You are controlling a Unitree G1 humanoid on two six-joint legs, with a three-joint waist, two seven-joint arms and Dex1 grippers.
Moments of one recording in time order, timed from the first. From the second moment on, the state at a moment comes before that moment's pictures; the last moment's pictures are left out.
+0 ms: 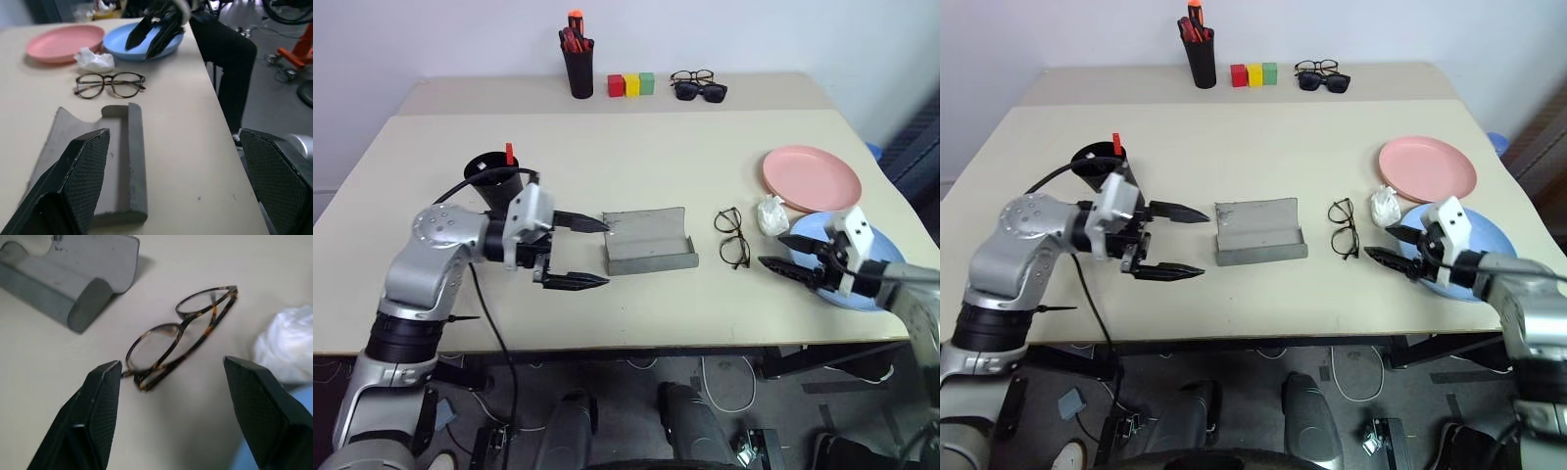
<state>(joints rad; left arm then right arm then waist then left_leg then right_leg) -0.49 0.66 0.00 -0.14 -0.43 0.35 -1.40 -0.27 -0.84 -0.19 0.14 0.45 0.47 1.00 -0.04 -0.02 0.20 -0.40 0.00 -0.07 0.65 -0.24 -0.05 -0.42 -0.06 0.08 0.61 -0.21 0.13</state>
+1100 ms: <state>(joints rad) -0.26 0.74 0.06 -0.28 -0.53 0.30 -1.31 -0.69 -0.70 0.01 0.62 0.30 0.47 1.19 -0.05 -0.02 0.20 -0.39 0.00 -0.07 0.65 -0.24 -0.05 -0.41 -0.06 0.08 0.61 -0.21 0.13</state>
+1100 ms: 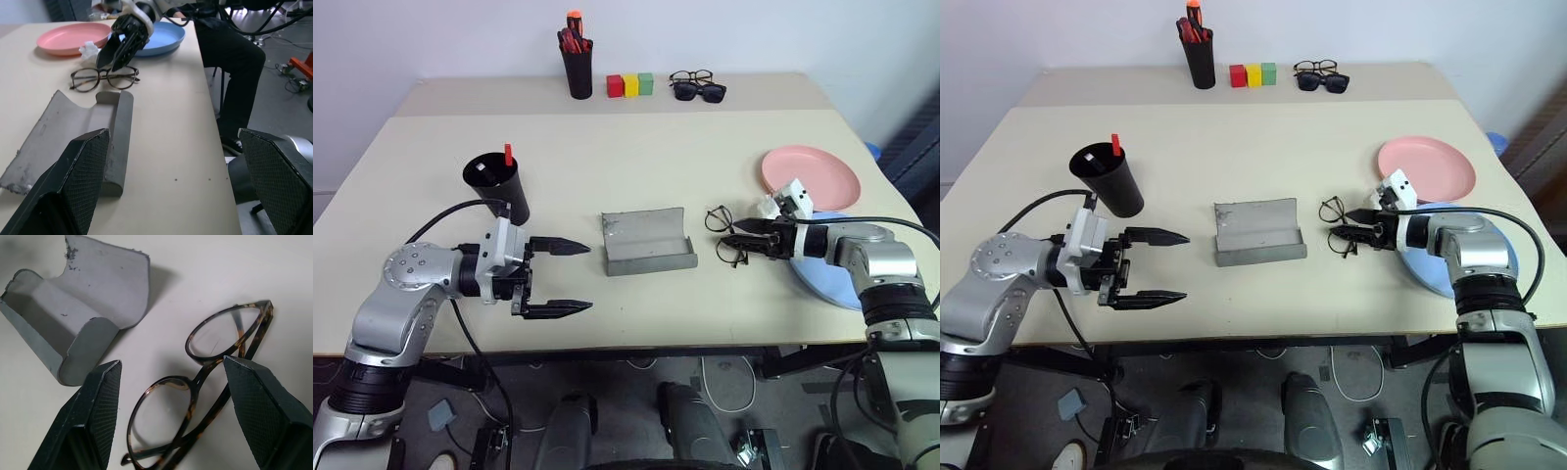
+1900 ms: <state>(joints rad) -0.20 0.74 0.06 -0.37 -0.56 0.34 -1.21 -0.76 -0.66 0.03 0.73 0.23 0.43 1.22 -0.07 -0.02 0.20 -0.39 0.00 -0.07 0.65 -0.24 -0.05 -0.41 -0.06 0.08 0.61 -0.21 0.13</state>
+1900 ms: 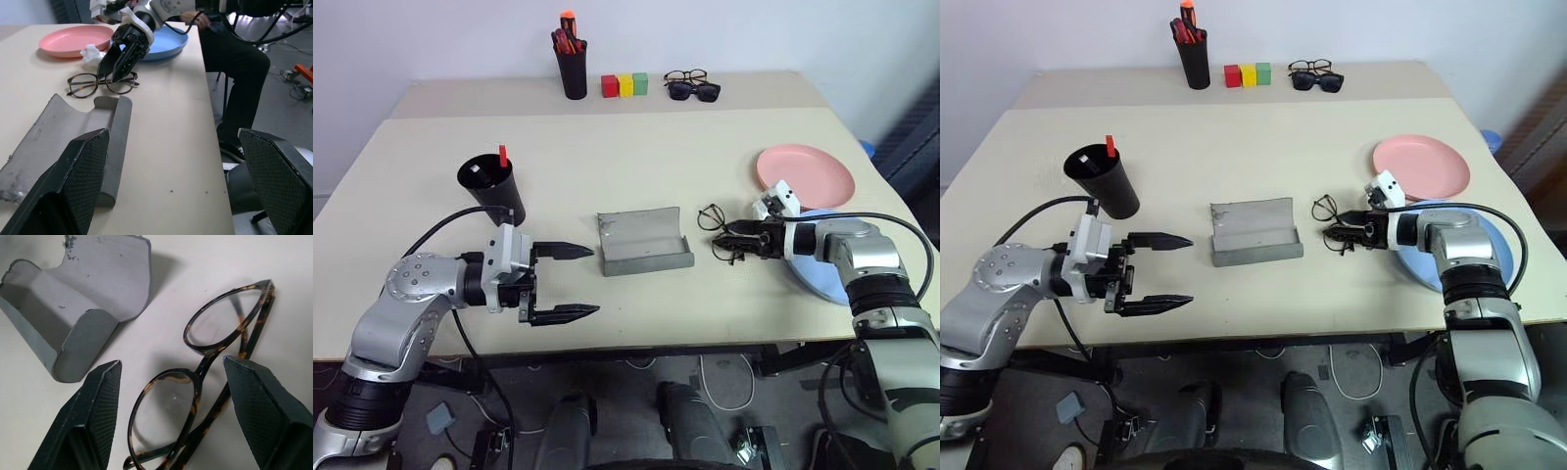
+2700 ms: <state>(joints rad) -0.14 0.75 0.07 -0.42 -0.57 0.35 -1.11 -0.82 -0.63 0.00 0.76 0.22 0.29 1.24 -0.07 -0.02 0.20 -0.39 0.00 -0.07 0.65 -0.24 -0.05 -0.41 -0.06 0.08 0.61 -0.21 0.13</state>
